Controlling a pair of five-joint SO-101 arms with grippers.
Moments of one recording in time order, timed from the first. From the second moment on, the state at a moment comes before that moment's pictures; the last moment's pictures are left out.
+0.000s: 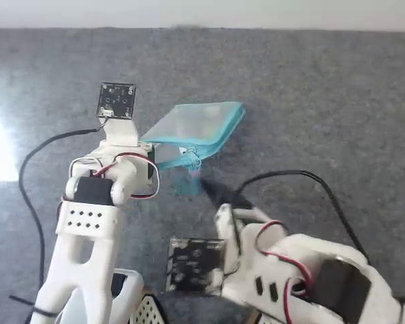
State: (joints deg) left arm -0.2 -42.4 50.2 54.7 6.4; right arm -62.2 -60.7 21.6 89.4 28.6
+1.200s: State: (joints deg) left arm -0.2 -42.4 50.0 56.4 5.3; right arm -40.7 -38.6 32.8 57.8 40.0
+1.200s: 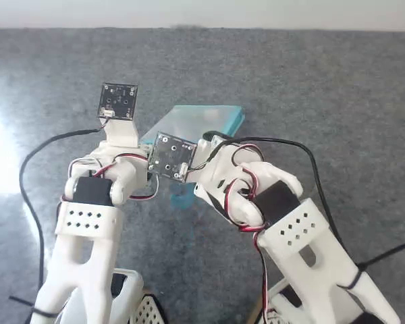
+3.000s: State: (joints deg) left arm 10.0 -68.0 61.1 53.6 4.4; right arm -37.4 -30.4 18.0 64.4 21.5
